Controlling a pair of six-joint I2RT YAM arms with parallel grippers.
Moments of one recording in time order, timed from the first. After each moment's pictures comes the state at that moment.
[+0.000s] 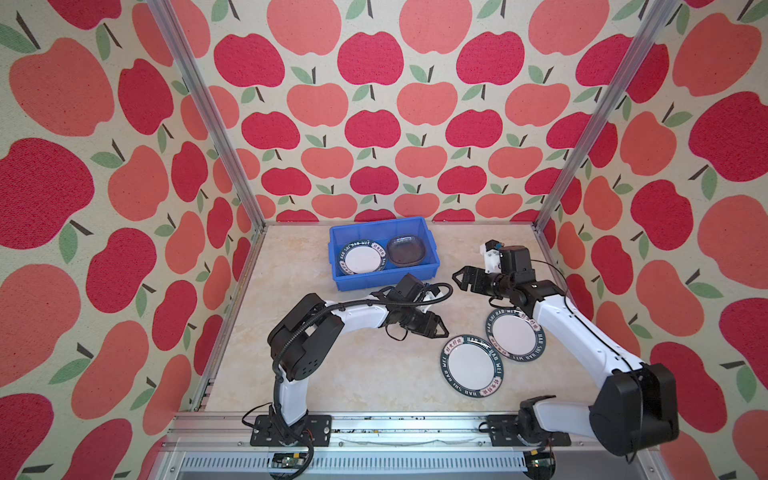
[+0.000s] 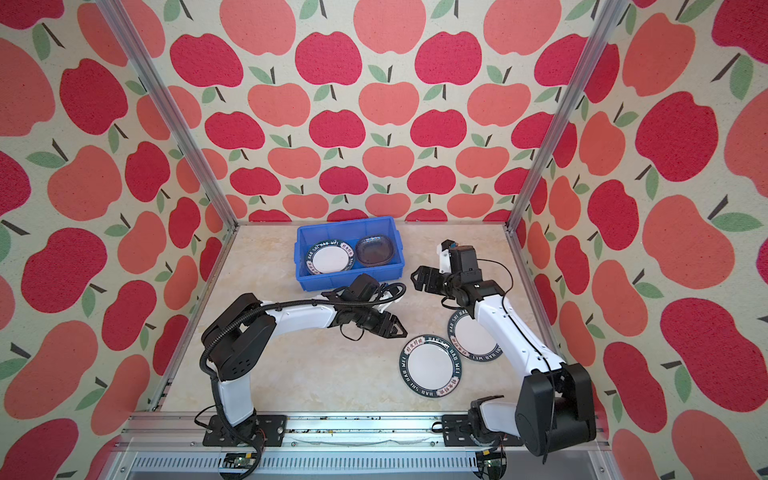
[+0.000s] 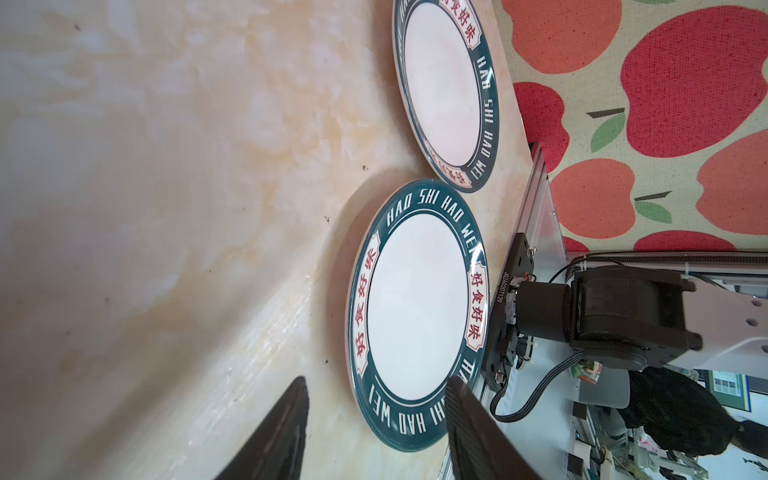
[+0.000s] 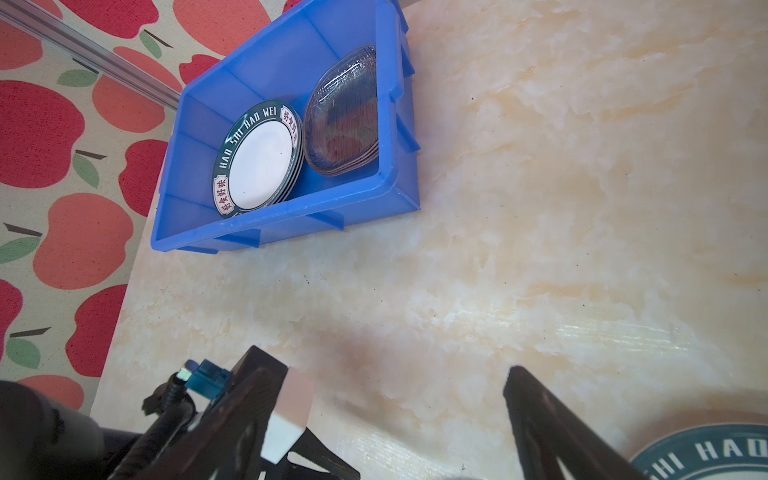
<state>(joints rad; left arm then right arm) -0.82 1.92 1.16 -0.13 0.70 -0.45 0.32 1.30 0.97 -0.41 -0.30 0.40</state>
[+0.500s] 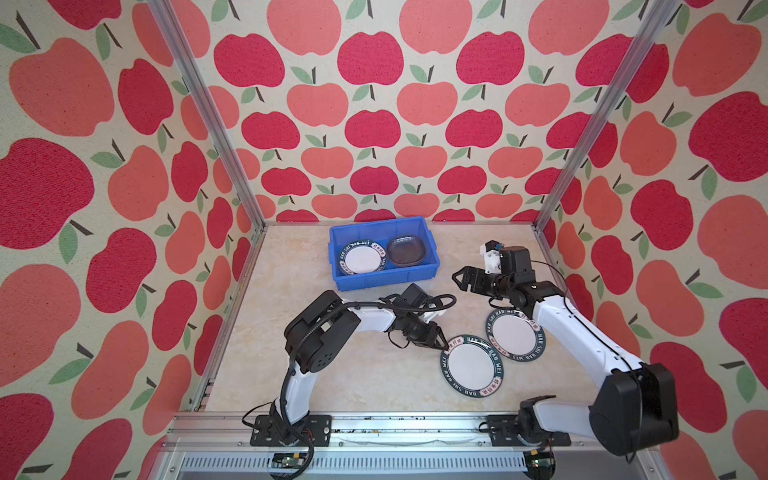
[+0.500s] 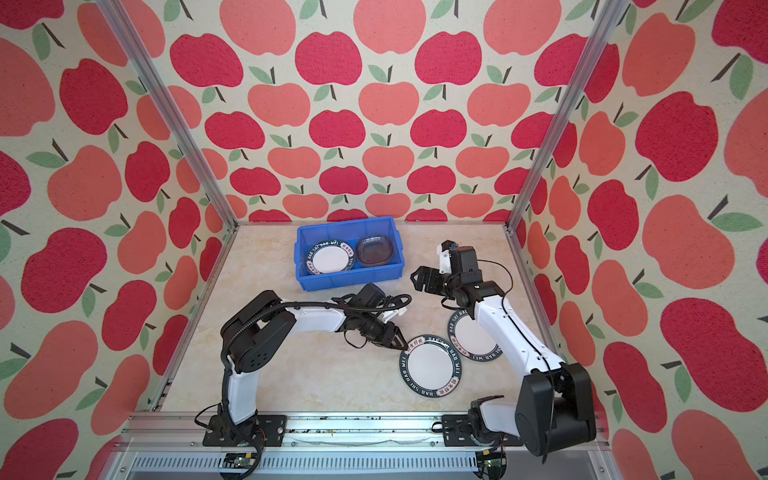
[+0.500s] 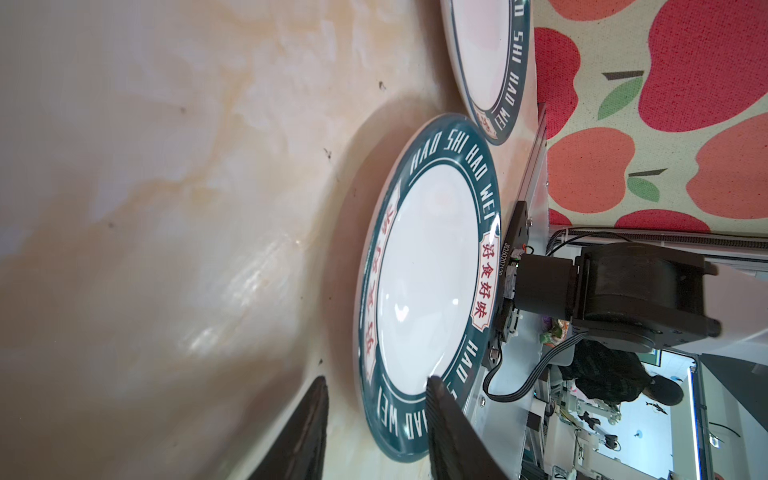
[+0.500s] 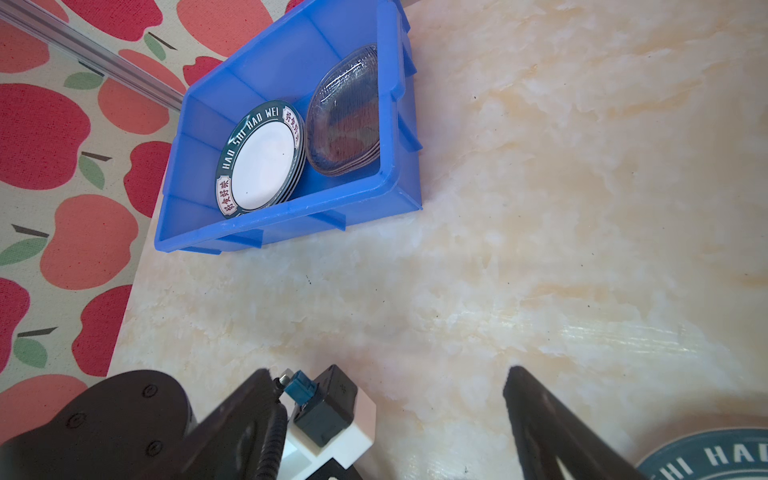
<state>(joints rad) -0.85 2.03 1.17 -0.11 0.80 -0.49 0.32 1.30 0.96 -0.39 -0.31 0.40</state>
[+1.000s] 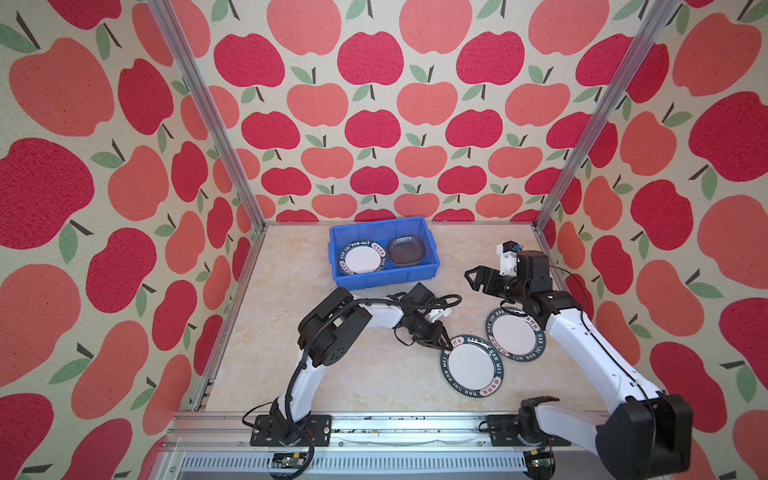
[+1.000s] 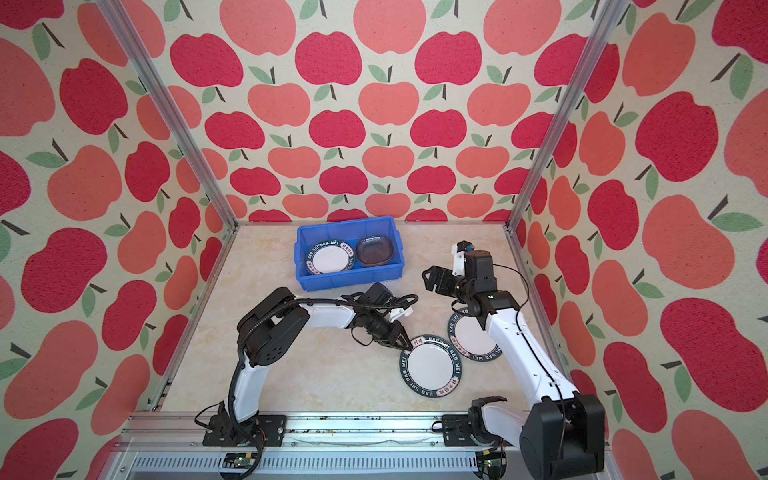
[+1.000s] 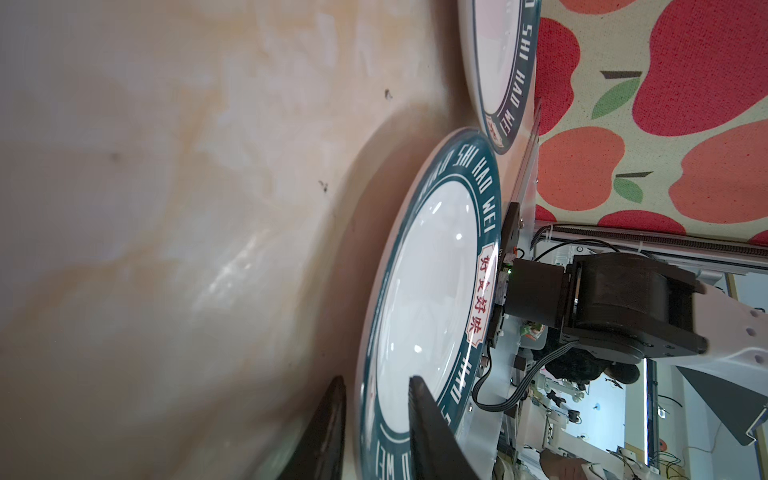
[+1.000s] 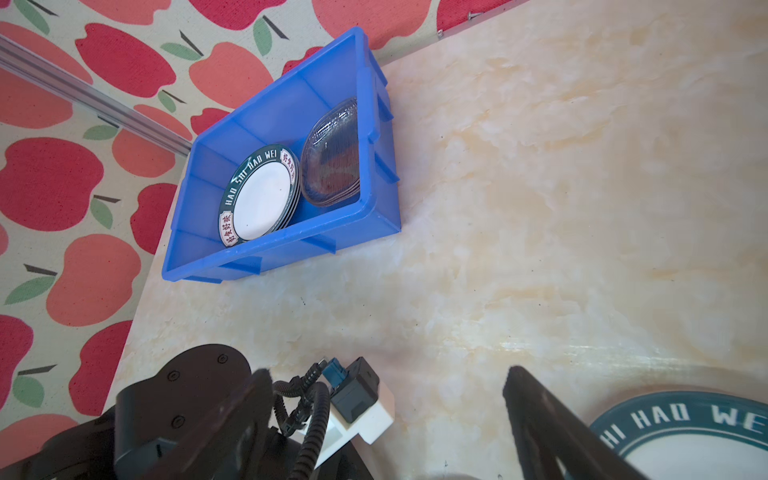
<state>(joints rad) -0.86 2.14 1.29 -0.17 0.87 -0.51 0.22 1.14 0.89 -0.38 -0.29 0.41</state>
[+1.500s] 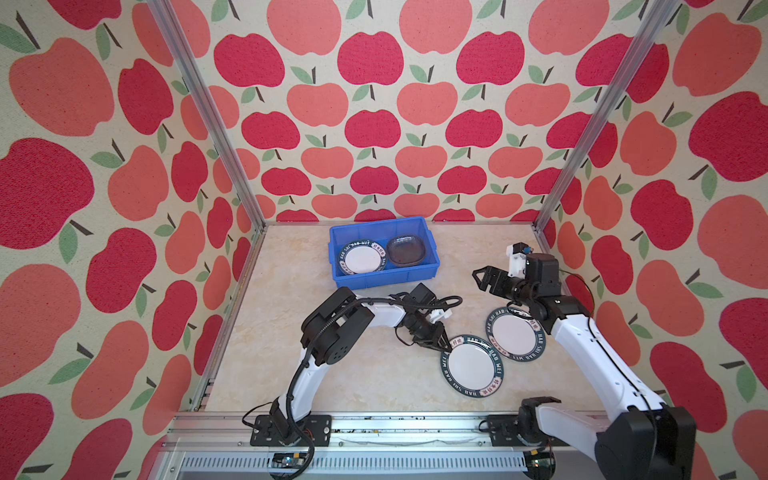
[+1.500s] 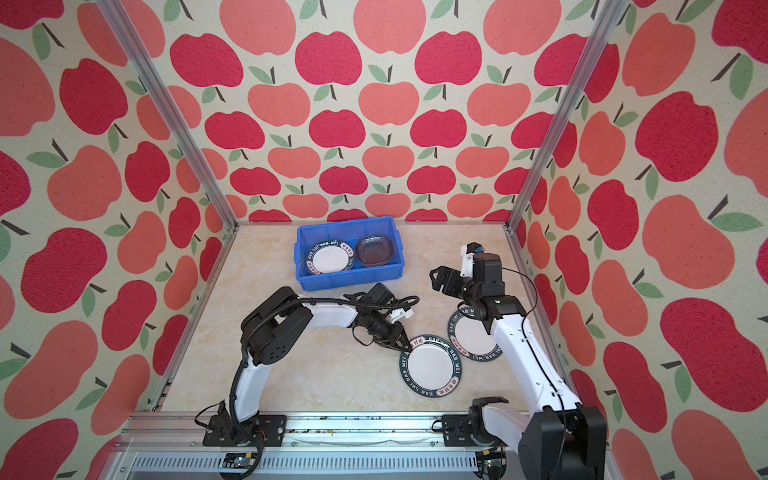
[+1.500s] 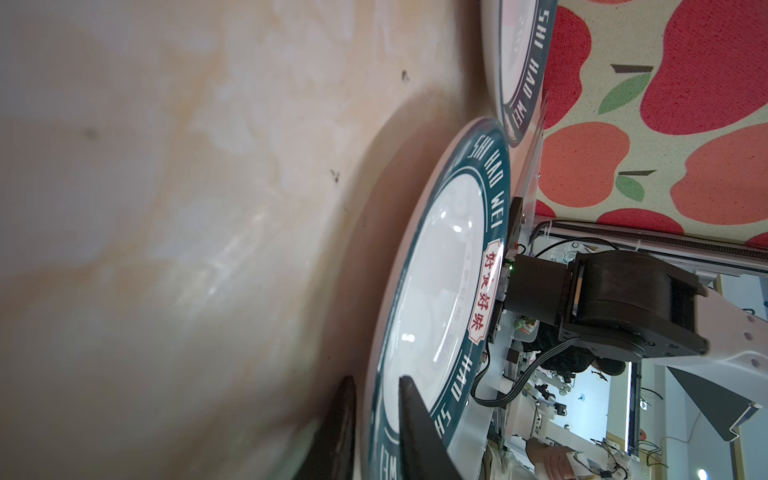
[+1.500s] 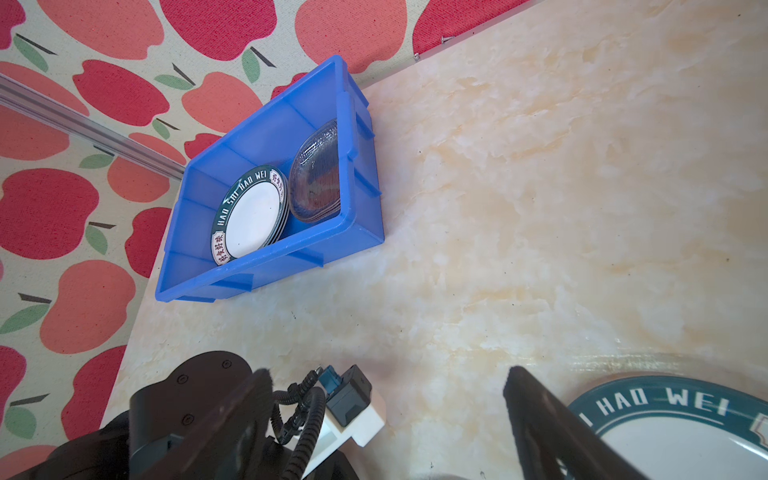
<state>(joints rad) -0.86 2.17 1.31 -0.21 0.89 -0.51 0.19 1.13 0.87 -0.37 -0.30 0.42</state>
